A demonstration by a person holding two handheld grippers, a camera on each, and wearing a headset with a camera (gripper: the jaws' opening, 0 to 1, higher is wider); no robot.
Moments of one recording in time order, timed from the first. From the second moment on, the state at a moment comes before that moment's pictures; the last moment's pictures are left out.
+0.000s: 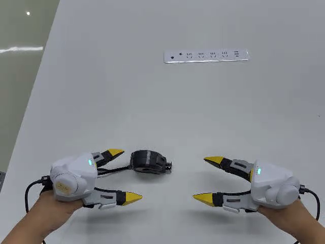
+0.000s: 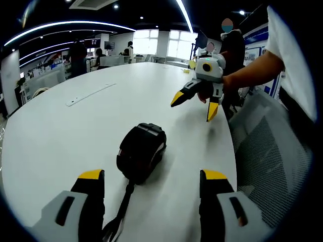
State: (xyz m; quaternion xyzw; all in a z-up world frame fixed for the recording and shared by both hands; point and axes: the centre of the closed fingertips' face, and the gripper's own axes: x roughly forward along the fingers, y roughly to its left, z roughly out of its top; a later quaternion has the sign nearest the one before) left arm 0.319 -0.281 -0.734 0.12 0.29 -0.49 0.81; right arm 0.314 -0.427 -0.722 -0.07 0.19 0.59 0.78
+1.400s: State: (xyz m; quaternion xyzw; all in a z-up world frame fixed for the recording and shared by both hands) left arm 0.348 -0.298 -0.755 0.14 0.31 -0.52 0.78; right arm 0.332 -0.401 -0.738 -0.06 0.20 0.62 0.76
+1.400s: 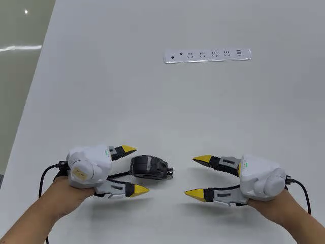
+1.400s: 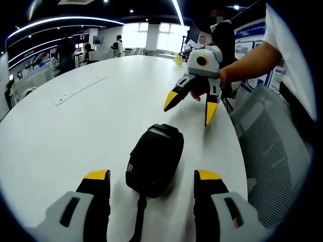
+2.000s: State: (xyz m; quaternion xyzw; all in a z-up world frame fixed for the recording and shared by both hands) left arm 0.353 -0.304 -0.761 0.14 0.32 -0.53 0.77; right arm 0.339 -0.391 -0.741 -0.05 0.20 0.62 0.76
